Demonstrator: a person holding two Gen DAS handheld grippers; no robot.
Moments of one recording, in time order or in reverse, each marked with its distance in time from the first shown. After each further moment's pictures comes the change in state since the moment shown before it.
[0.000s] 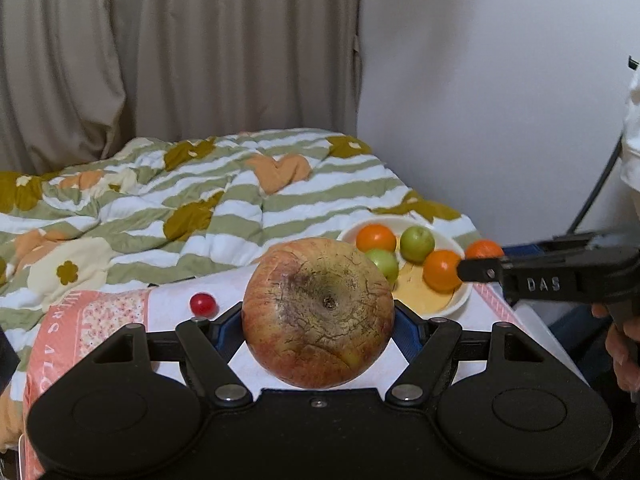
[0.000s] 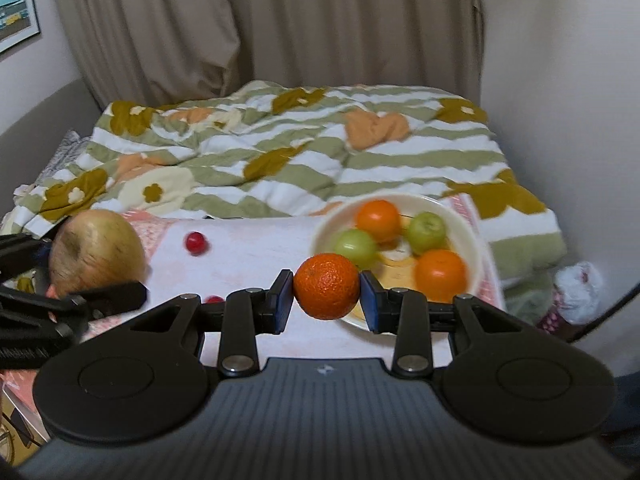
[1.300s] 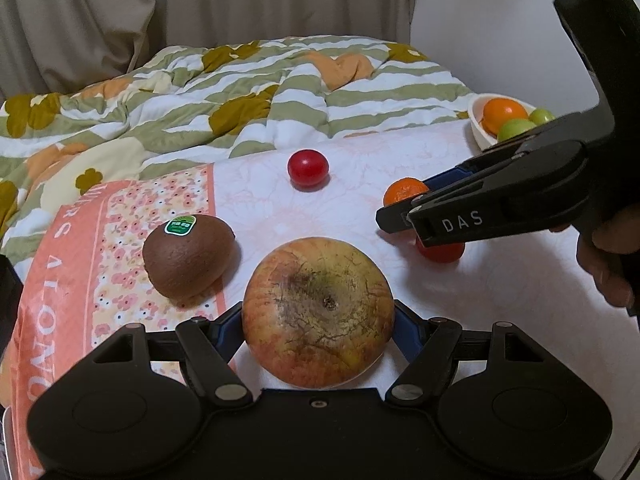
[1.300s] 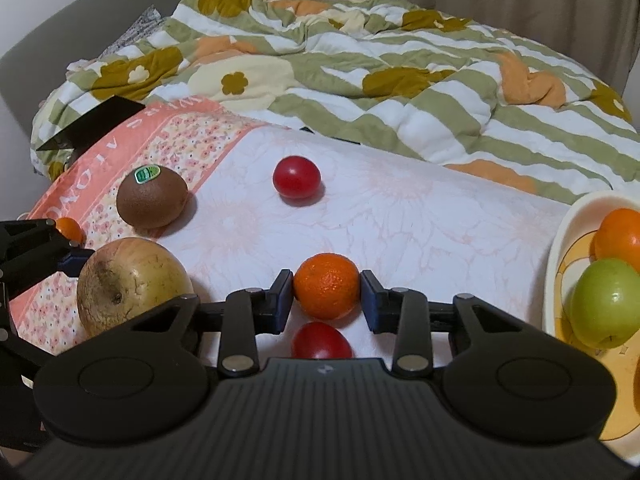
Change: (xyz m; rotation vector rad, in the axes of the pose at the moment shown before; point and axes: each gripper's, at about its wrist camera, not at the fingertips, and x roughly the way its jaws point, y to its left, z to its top) left arm 0.091 0.116 -0.080 -0.020 0.245 0.071; right arm 0.202 0.143 -0.007 -0.277 0.223 0.223
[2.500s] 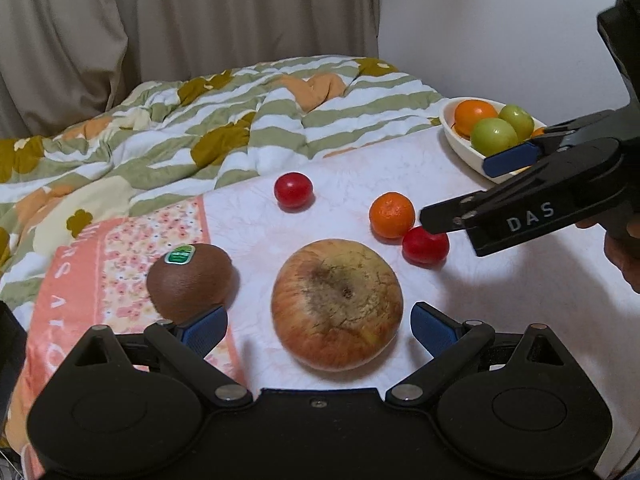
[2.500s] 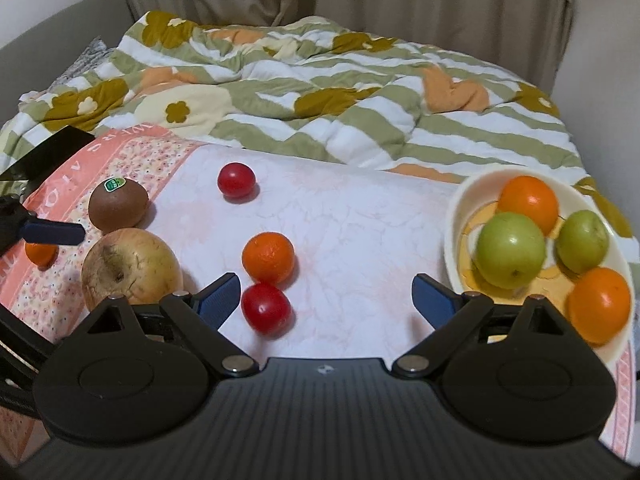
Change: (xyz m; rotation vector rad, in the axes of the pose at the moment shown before) left arm -0.006 0.001 -0.002 0.113 -0.064 -0.038; right arm -0.041 -0.012 -0.027 0.072 -0.069 -0.163
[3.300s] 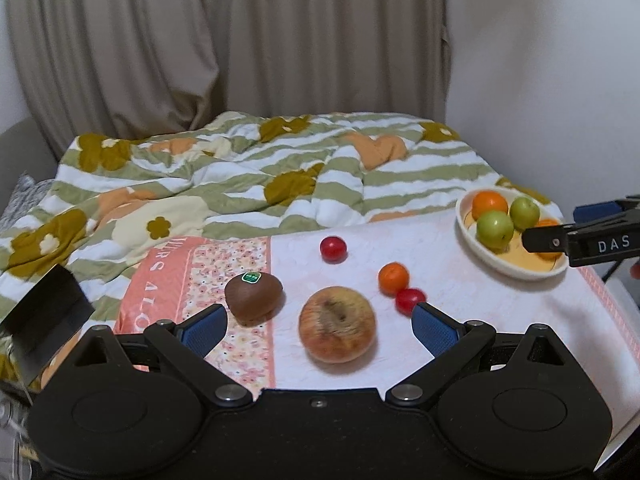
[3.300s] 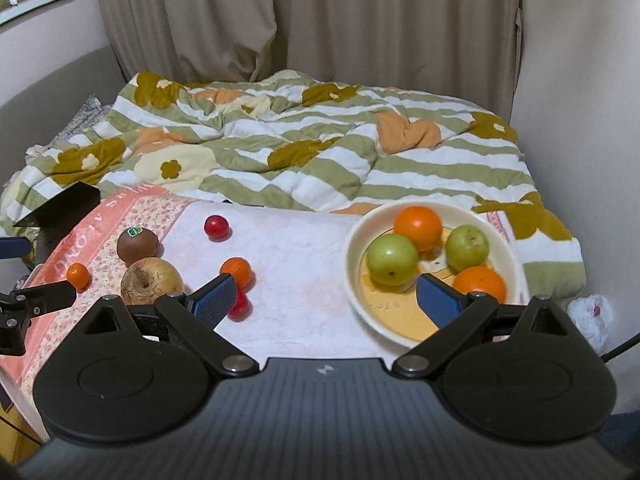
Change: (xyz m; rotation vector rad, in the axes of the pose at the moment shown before) left arm -0.109 -0.025 0.008 -0.165 -0.129 0.178; right arm -0.126 -0.045 -0.016 0.089 -0.130 -0.047
